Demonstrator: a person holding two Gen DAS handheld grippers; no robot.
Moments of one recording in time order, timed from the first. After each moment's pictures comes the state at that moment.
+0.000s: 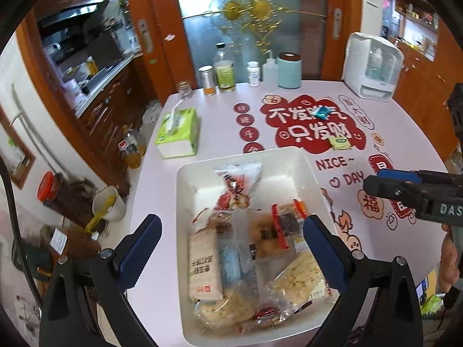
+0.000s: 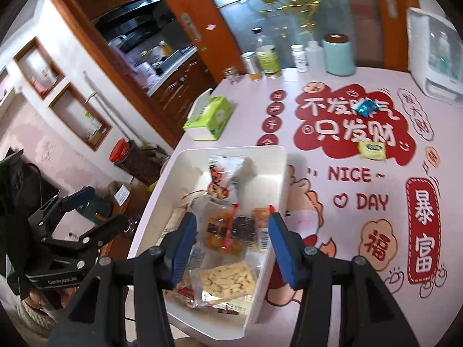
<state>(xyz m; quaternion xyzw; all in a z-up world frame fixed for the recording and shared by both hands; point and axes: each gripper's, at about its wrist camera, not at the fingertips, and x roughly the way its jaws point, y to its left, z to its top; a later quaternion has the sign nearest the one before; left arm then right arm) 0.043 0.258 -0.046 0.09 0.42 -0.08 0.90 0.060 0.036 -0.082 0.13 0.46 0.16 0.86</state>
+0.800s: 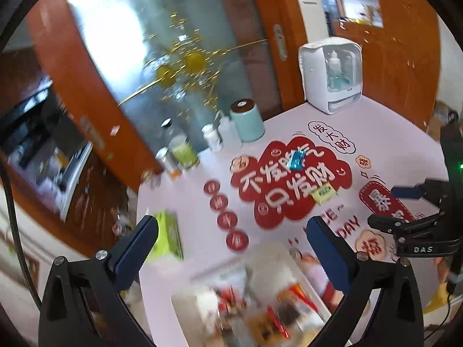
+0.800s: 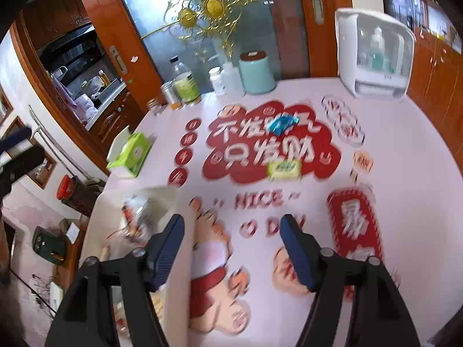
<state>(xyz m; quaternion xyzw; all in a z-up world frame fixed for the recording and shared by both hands) 0.165 0.130 0.024 0.24 0.33 -0.18 0.90 0.104 -0.065 -0.090 0.11 0.43 0.02 0.90</state>
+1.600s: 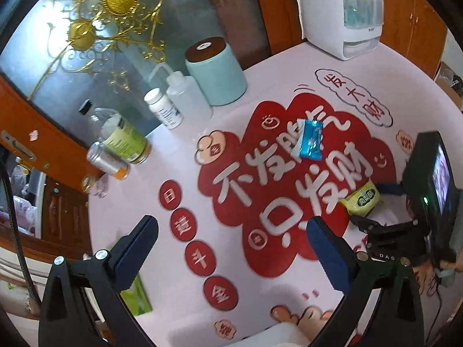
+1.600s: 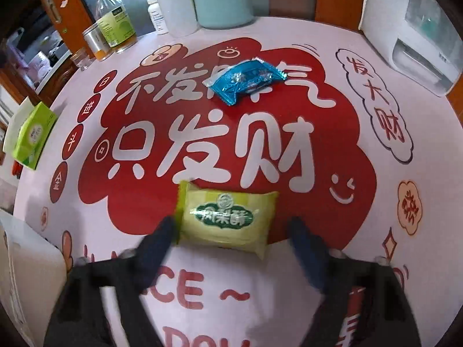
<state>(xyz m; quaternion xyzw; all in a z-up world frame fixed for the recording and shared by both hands) 0.357 0.035 -0.114 0.28 0.45 -0.20 0.82 0.273 -0.124 -0.255 0.06 0.54 0.00 0.84</state>
